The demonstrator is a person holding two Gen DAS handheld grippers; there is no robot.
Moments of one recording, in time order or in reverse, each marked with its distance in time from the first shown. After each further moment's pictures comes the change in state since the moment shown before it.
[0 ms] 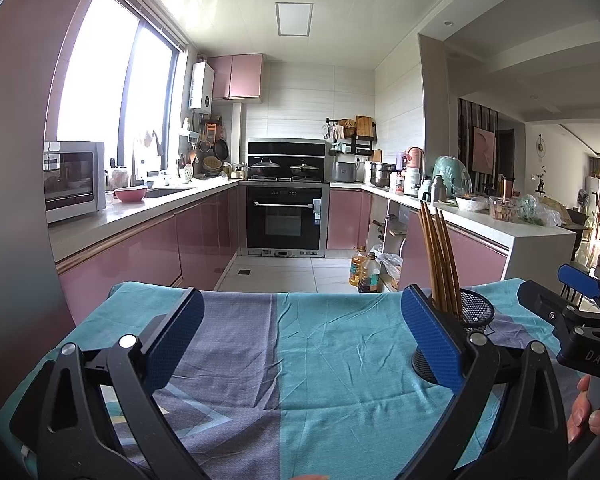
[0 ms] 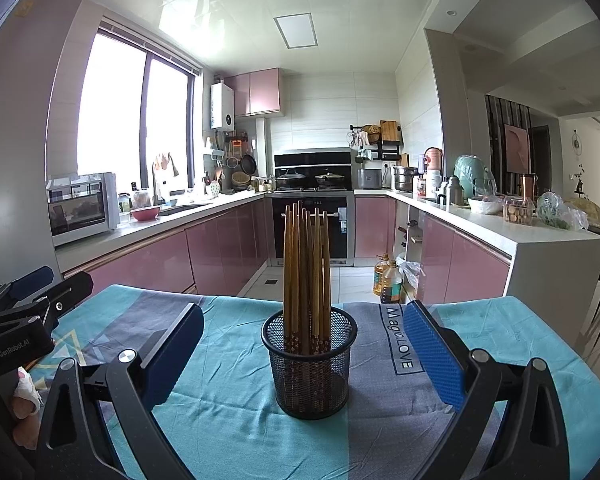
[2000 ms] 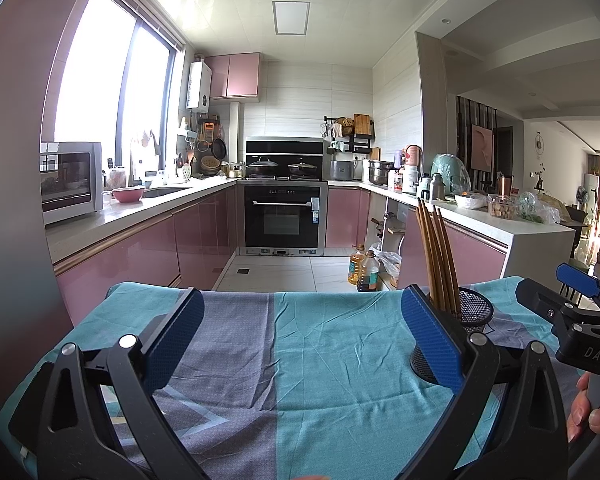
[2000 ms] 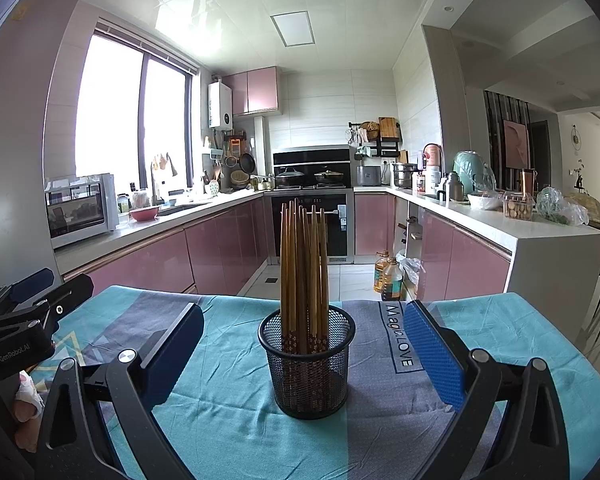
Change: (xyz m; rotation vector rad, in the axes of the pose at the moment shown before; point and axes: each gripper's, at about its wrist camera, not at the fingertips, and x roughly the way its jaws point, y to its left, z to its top) left arm 0.001 -0.003 -0.001 0.005 0.002 -0.005; right arm 0.001 -0.001 -0.002 0.011 0.007 -0.003
